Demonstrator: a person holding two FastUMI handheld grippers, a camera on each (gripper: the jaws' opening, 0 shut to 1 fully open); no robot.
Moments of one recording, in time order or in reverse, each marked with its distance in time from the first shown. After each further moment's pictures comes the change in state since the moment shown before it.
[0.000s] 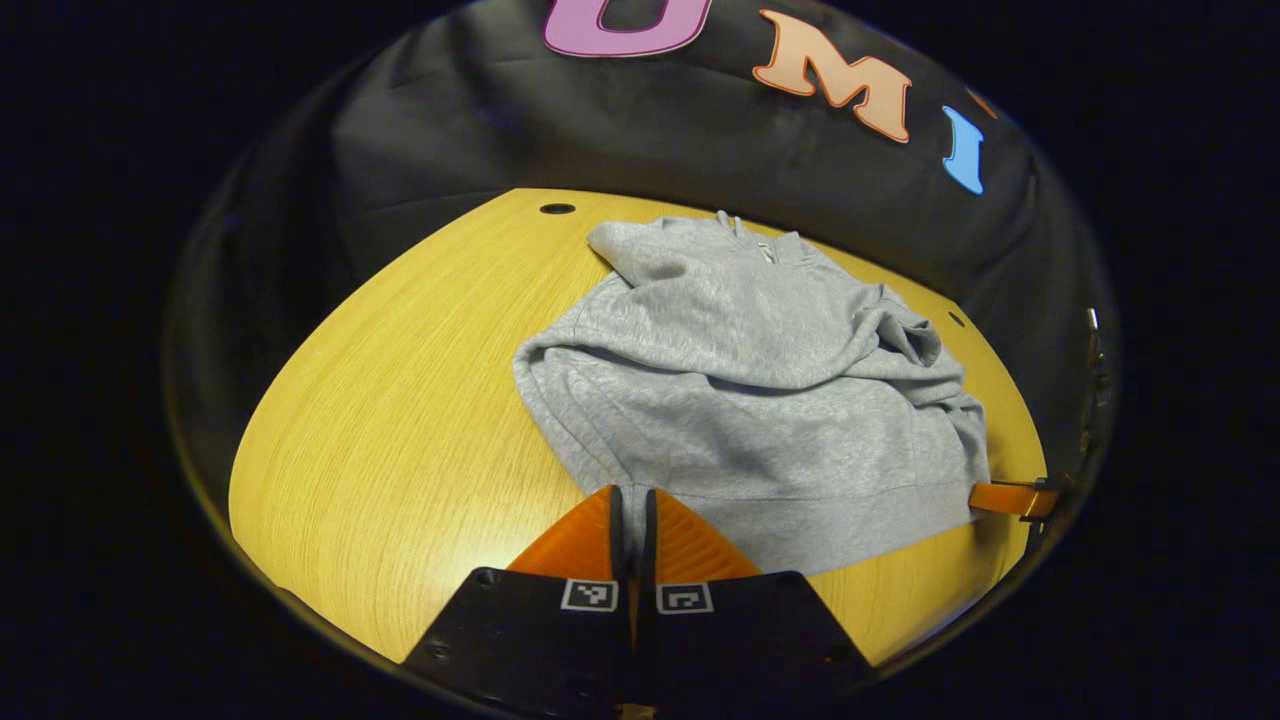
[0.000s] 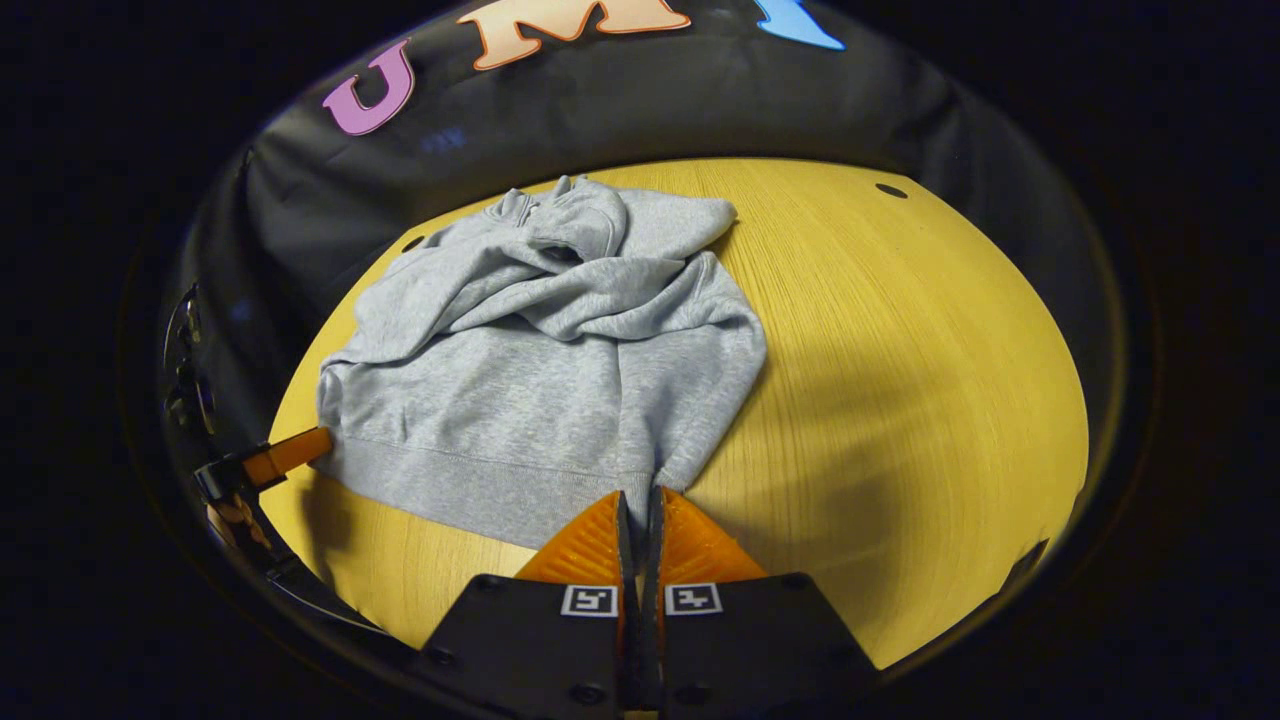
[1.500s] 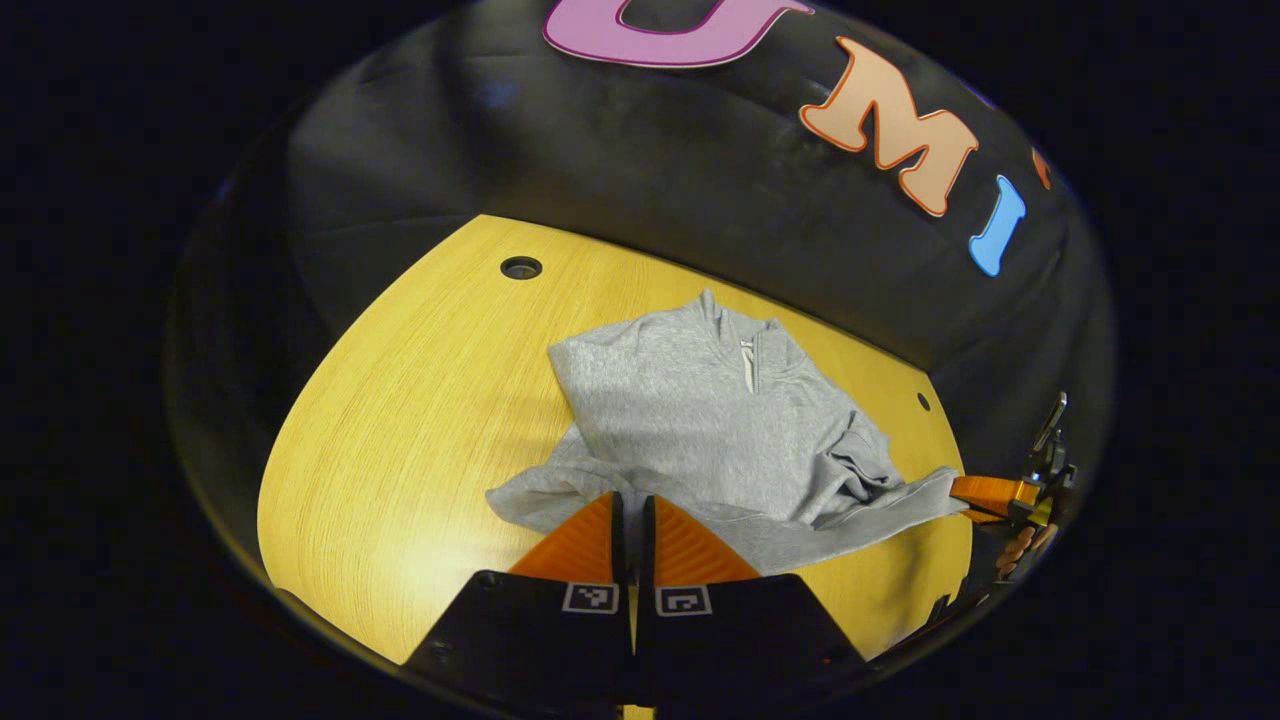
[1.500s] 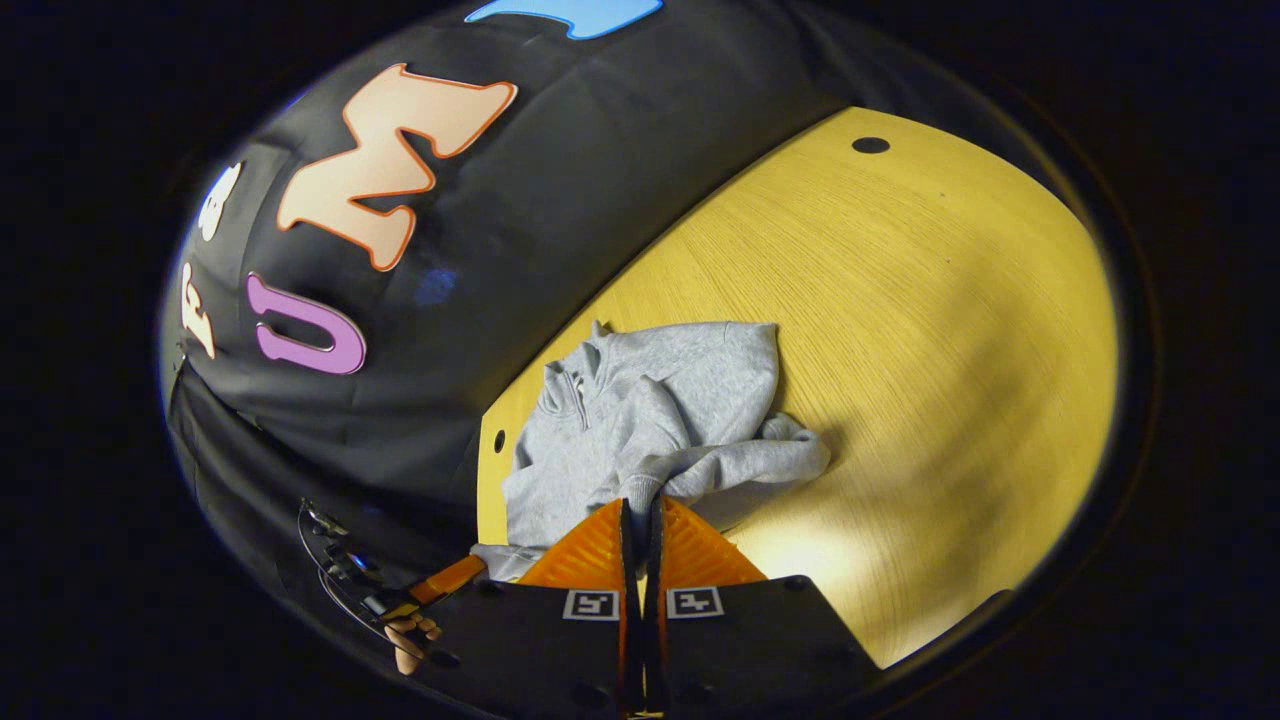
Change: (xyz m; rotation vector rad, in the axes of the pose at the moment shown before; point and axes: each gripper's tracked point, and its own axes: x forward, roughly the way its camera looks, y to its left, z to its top) left arm 0.030 -0.015 0.155 -0.073 0.048 -0.119; right arm 0.003 0.020 0.183 0.593 -0.032 0.309
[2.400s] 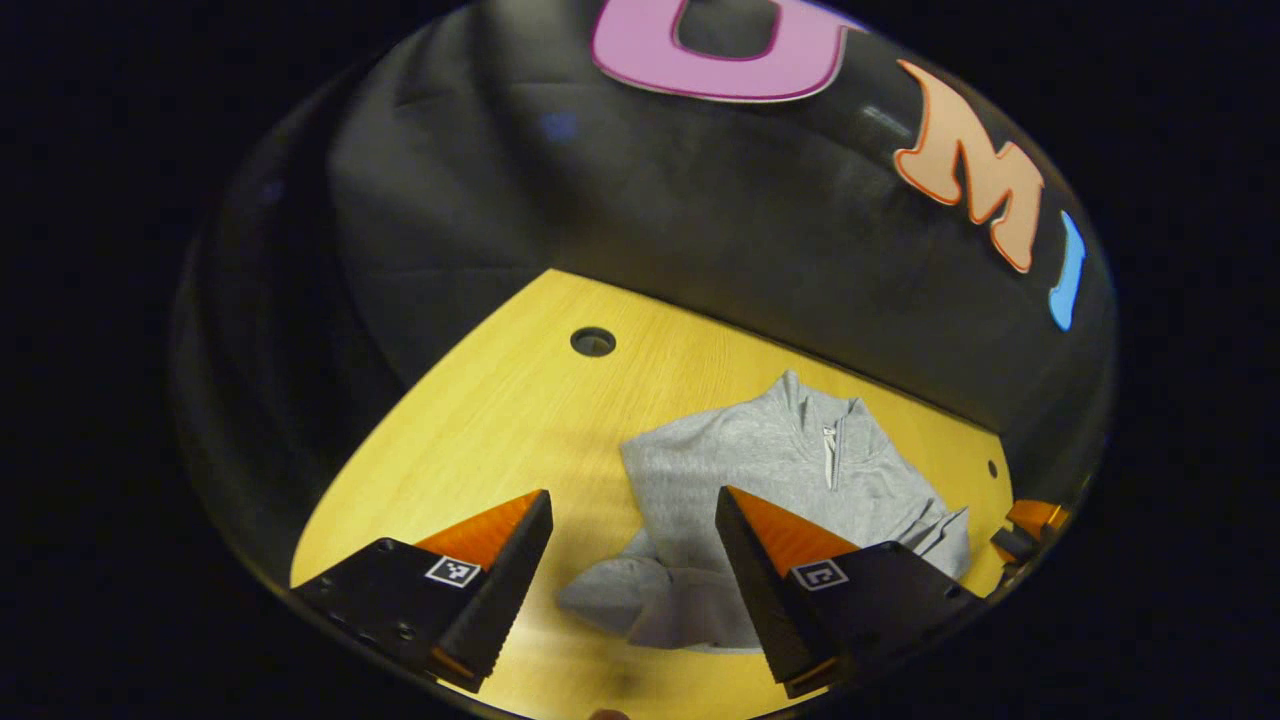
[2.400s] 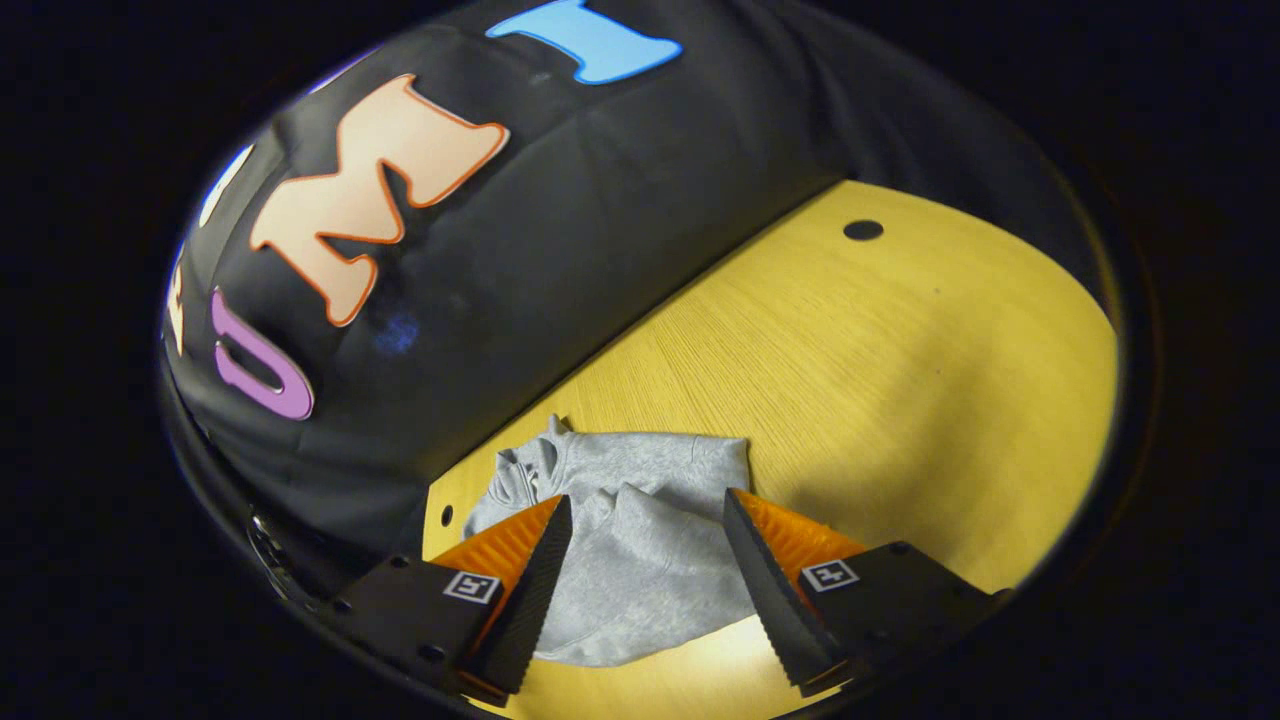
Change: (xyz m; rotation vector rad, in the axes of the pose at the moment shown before) left arm 0.007 0.041 0.087 0.032 -0.219 0.237; right arm 0.011 -0.001 0.078 -0.128 -0.298 -0.112
